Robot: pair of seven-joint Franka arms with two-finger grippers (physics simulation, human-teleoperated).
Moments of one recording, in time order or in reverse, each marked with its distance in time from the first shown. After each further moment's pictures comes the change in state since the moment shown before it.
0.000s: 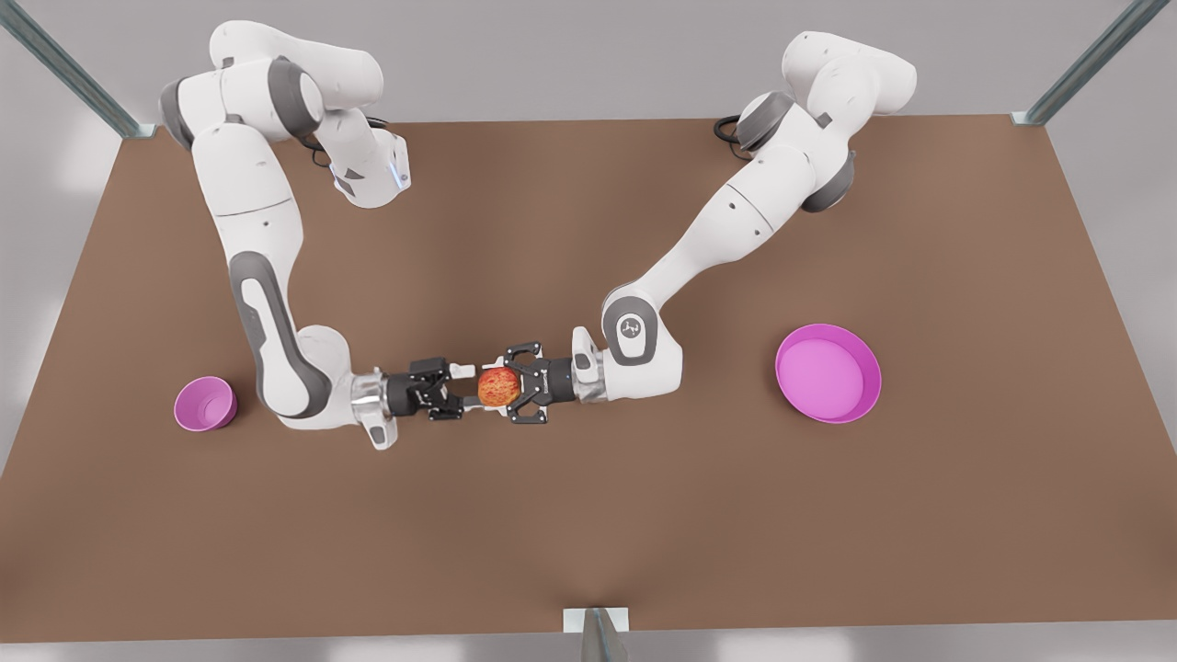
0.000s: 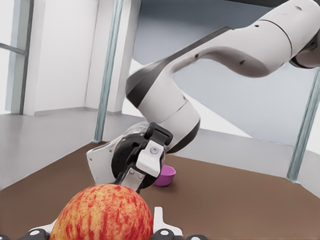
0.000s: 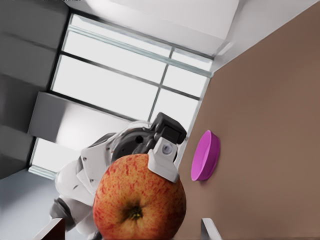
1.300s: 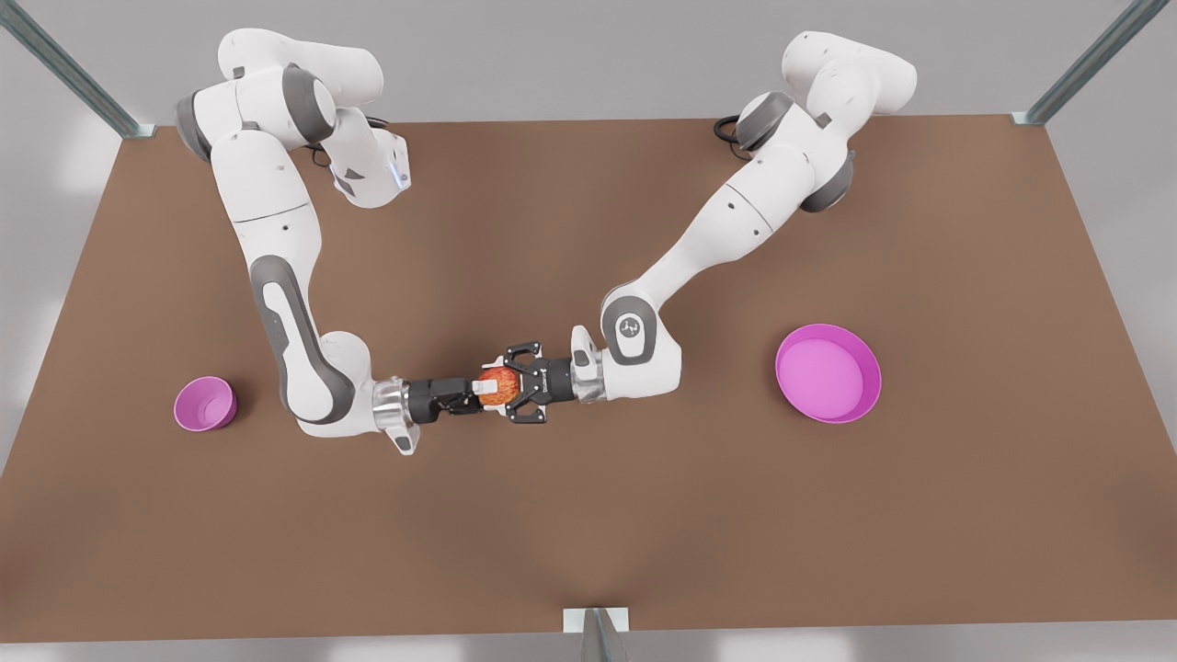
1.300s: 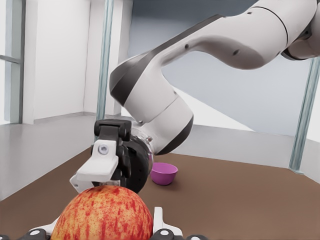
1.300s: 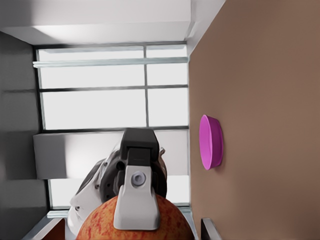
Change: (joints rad) left arm -0.003 0.002 0.001 0.002 0.001 0.002 0.065; right arm 0.058 0.060 0.008 0.097 0.026 0.049 0.392
